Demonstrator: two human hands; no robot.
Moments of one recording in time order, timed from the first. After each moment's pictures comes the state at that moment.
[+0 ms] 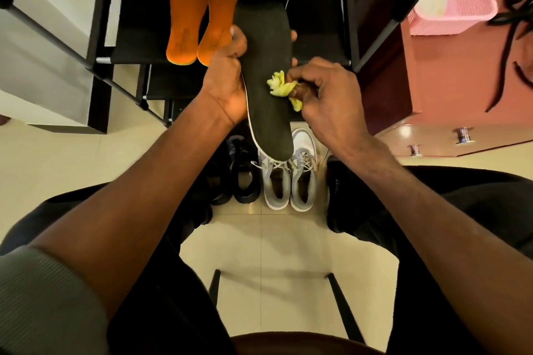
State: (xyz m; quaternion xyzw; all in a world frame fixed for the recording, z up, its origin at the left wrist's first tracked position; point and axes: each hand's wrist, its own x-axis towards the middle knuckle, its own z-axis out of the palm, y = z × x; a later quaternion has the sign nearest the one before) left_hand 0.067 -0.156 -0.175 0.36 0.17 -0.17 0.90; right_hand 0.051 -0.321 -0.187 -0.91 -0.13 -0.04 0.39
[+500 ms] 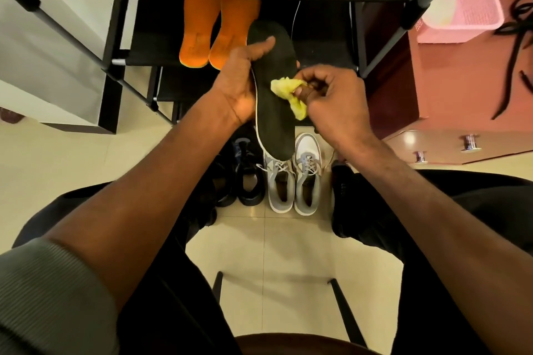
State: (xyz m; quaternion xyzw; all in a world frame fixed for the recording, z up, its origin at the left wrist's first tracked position) left_hand 0.070 -0.152 -0.169 0.44 0.25 -0.15 0.85; right_hand 0.048 -0.311 -0.176 -0.88 -0.05 0.02 0.47
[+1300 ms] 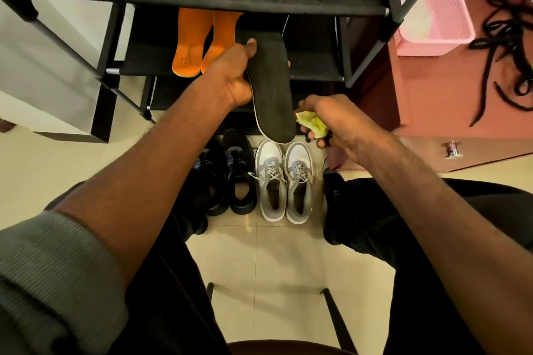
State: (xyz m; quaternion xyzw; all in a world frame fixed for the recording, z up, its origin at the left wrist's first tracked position) left_hand 0.094 -0.159 -0.154 0.47 0.33 -0.14 0.81; right_hand 0.056 -0.340 -0.172 -0.78 0.17 0.31 0.52
